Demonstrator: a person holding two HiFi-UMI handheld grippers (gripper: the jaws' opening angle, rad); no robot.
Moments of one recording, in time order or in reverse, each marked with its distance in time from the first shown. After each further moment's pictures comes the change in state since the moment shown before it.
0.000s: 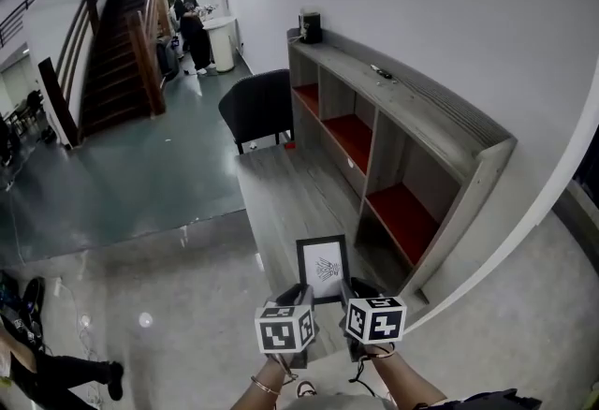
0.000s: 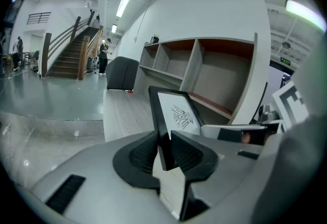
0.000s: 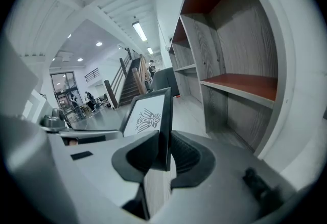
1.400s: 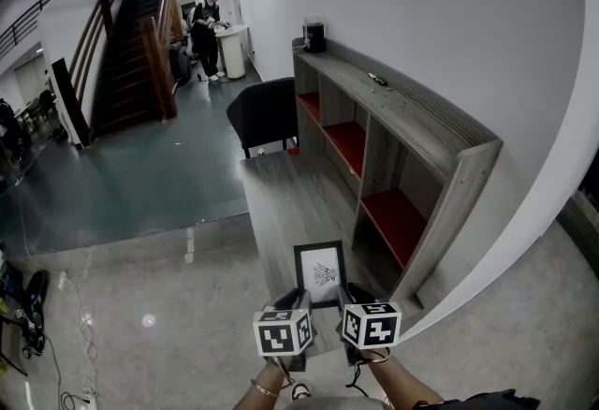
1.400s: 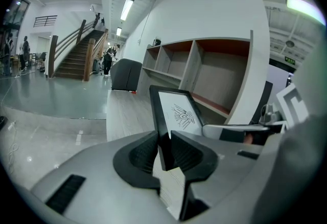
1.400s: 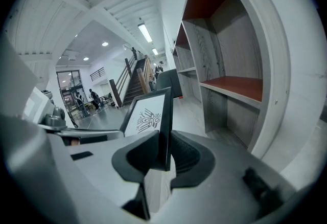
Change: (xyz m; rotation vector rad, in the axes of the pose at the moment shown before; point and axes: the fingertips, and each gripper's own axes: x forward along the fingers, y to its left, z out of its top) left arm -0.015 -0.020 -0.016 -0.021 -0.025 0.057; right arm -0.025 -0.006 -0.008 -0.041 -0.016 0.043
